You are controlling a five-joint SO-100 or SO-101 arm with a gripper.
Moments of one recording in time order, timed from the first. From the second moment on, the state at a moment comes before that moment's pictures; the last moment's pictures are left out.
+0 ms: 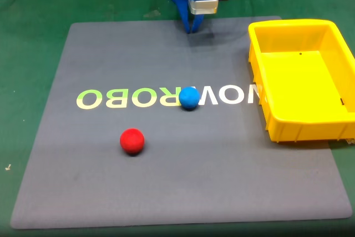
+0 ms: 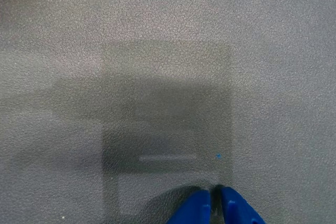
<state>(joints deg) 3.1 189.5 175.9 77.8 -96.3</state>
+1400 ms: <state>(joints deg) 8.8 136.3 134.4 52.6 -100.1</state>
